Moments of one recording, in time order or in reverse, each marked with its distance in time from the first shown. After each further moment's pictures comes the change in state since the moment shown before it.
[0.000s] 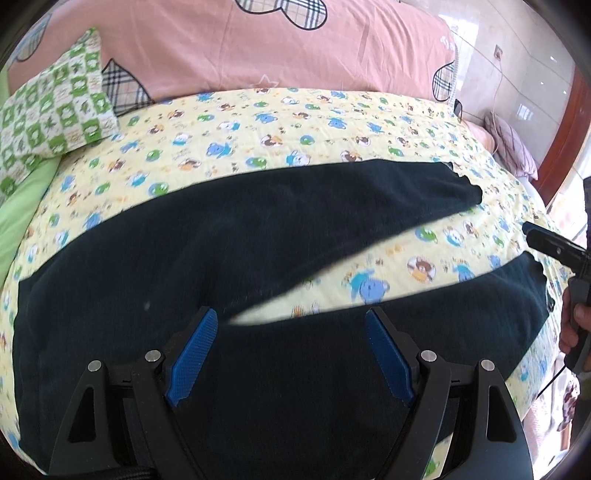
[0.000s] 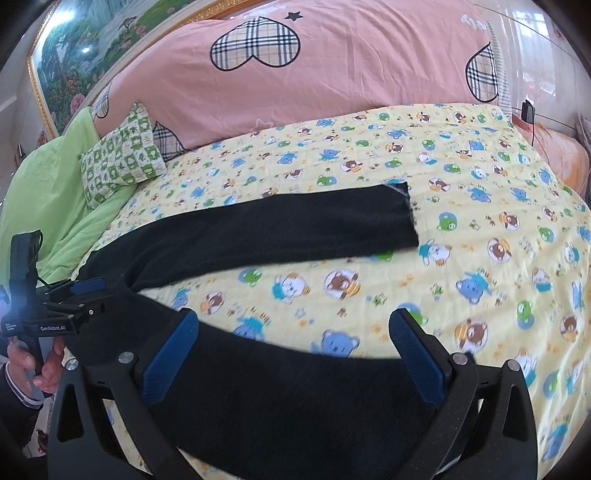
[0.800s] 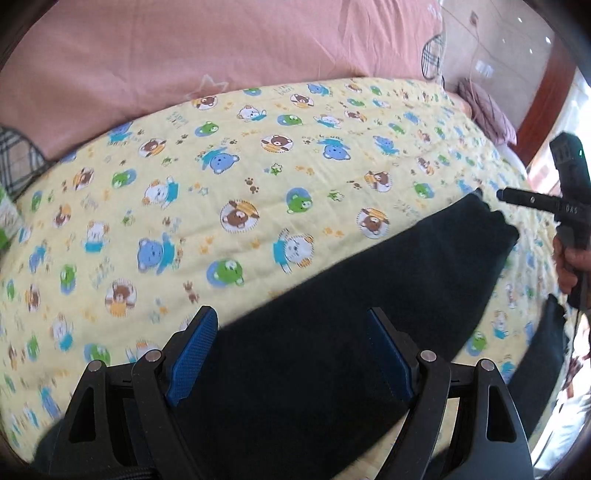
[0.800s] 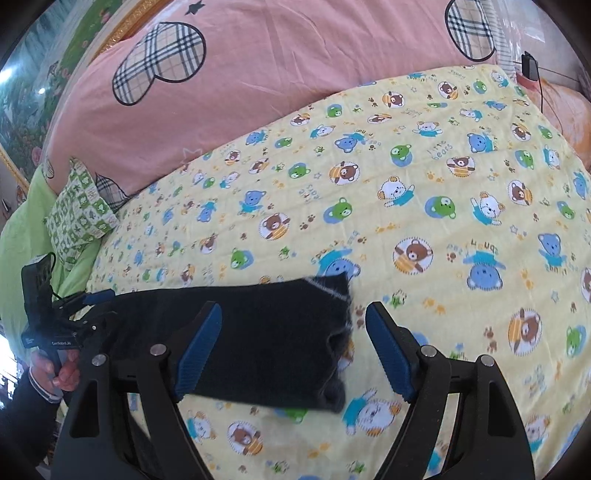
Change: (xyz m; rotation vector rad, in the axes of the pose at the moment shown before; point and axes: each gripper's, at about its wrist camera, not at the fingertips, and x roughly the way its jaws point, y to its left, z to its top) left arm 0.124 0.016 0.148 0.187 0.113 -0.112; right arm 0.098 -0.112 0.113 0.153 0.122 0.030
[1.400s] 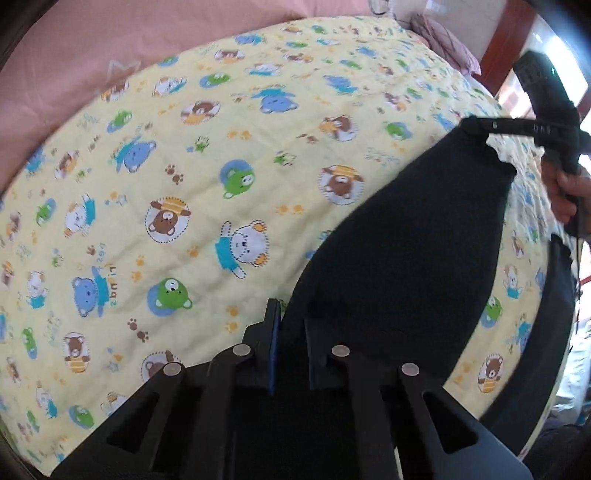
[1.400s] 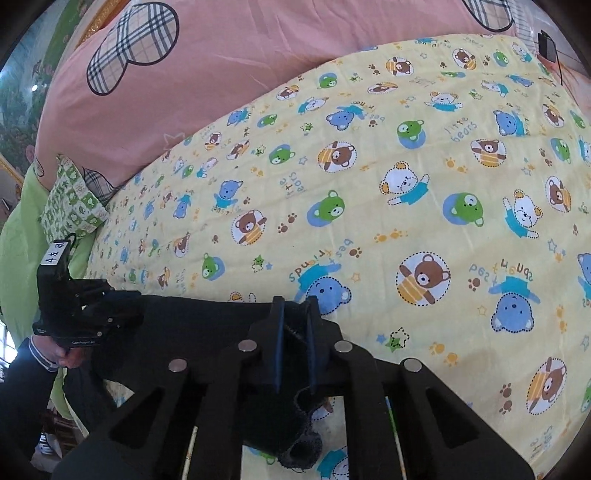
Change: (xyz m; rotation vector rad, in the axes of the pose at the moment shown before) left arm 0.051 -0.036 0.013 0.224 0.155 -0.069; right arm 0.029 -0.016 0.015 0.019 0.068 0.066
